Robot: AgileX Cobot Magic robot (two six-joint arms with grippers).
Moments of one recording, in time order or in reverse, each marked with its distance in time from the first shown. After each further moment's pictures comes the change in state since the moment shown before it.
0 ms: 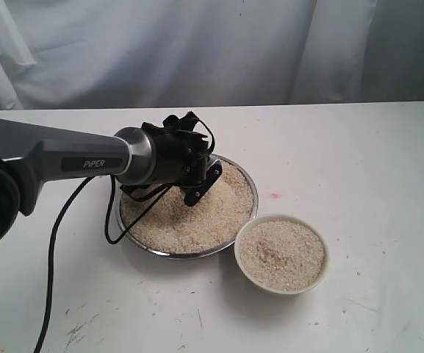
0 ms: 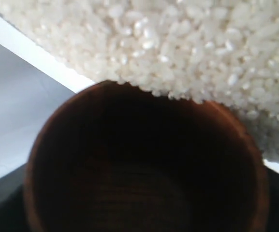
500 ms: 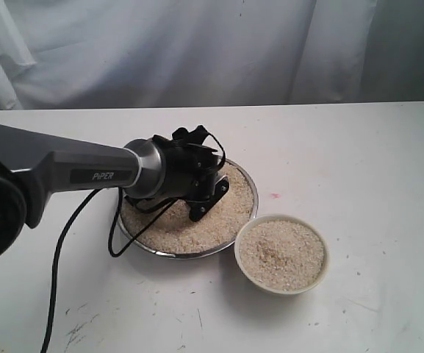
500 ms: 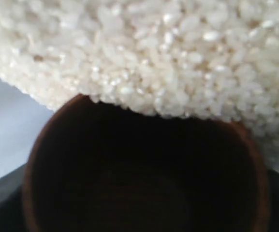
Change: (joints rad) left arm -0.046 0.000 0.035 -0.011 0.004 0.028; right arm 0.000 0.000 0.000 0.000 0.000 0.000
